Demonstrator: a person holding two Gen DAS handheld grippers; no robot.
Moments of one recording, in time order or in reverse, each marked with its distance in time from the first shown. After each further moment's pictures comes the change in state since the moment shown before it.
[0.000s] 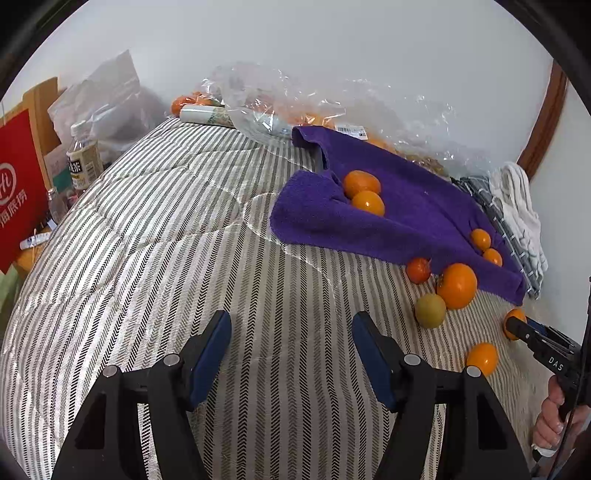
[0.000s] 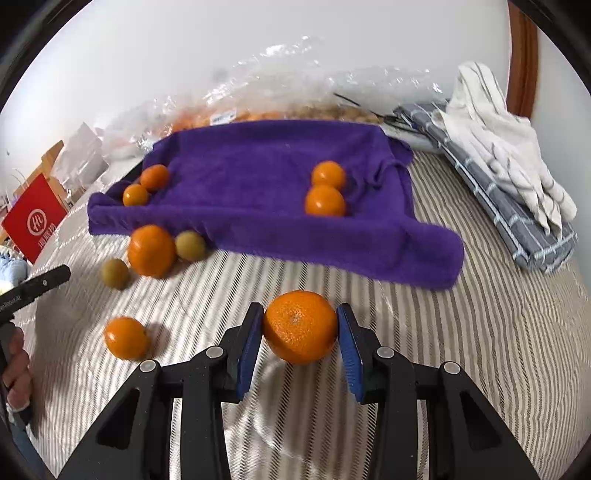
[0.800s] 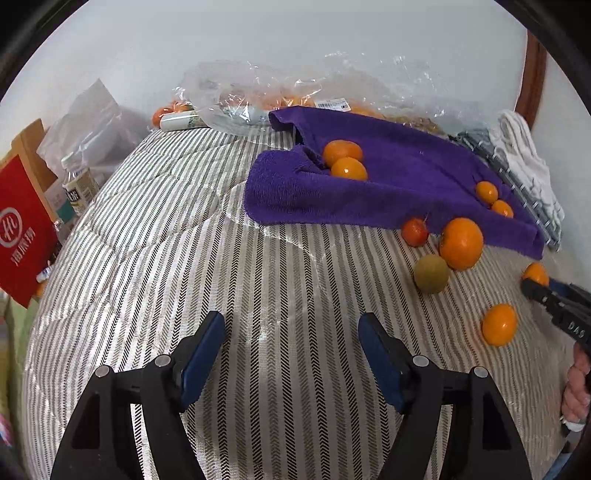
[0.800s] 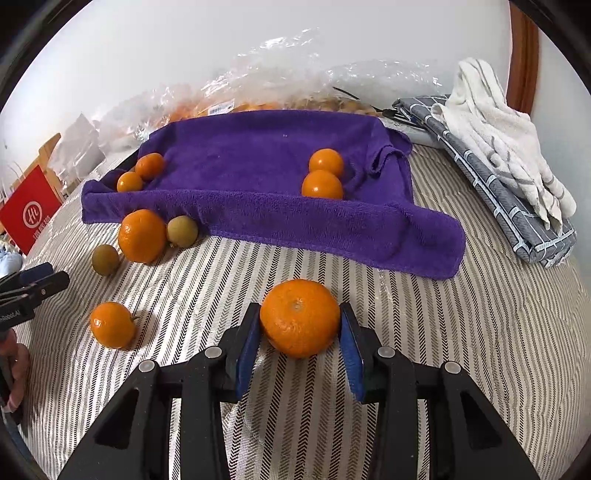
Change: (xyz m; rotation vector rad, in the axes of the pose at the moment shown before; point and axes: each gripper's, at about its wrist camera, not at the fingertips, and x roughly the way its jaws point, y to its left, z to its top) left arm 0.006 -0.031 -0.009 0.161 0.047 0.106; right arm 0.006 0.001 -0.007 -0.017 0.006 -0.019
